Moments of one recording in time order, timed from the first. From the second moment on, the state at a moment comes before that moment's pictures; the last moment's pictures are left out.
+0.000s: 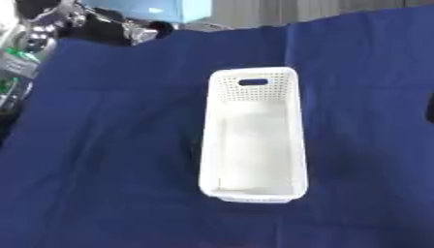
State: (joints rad) left arm -0.63 0.79 -0.07 -1.84 -0.83 -0.31 0.20; right arm -0.47 -0.24 0.07 -1.99 -0.70 -0.24 0.86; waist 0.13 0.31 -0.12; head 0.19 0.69
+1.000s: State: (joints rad) left arm -0.70 0.75 -0.28 -1.73 -0.58 -0.43 0.02; right arm -0.48 -0.24 0.07 -1.99 -0.70 -0.24 0.85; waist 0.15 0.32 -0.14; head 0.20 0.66
